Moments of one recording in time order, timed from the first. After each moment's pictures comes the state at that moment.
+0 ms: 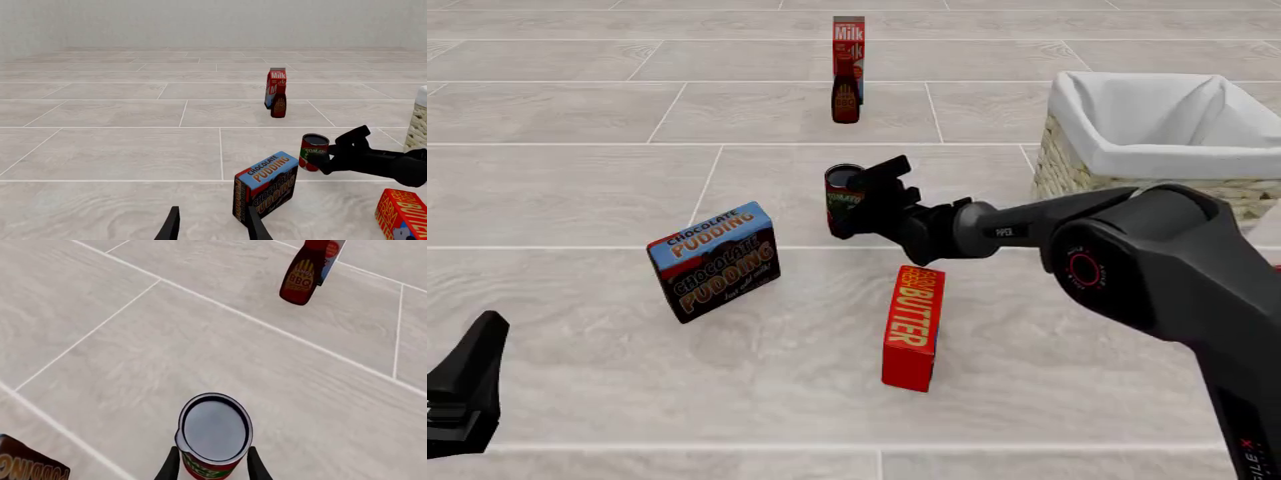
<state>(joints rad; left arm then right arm) 0.00 0.01 0.00 0.00 0.00 0.49 2.41 -1.60 -0.31 -0.09</state>
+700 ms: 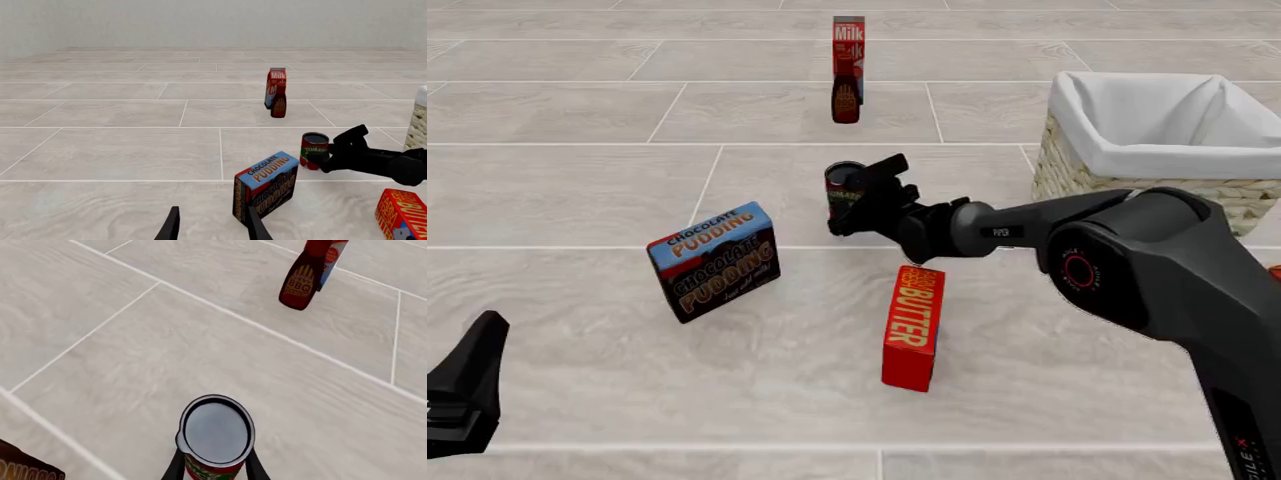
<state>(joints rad) 0.00 0.01 0.00 0.00 0.00 0.49 2.42 -1.63 -0.31 -0.11</state>
